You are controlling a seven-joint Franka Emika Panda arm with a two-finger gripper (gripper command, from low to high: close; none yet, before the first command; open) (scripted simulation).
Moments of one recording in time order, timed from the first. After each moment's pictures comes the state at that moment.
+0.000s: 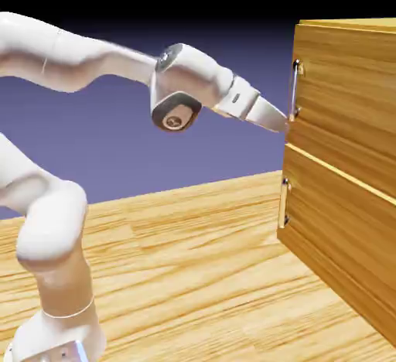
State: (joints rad) arm -0.33 -0.66 0.35 -2.61 0.77 3.01 0.21
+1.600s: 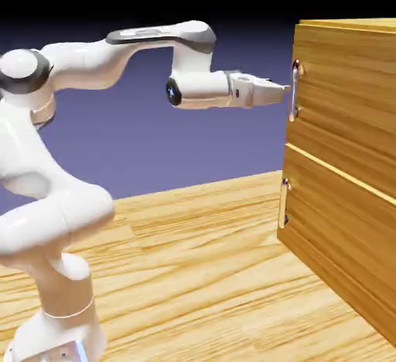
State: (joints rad) arm -1.24 -0.90 1.28 -2.06 2.86 2.93 -1.23
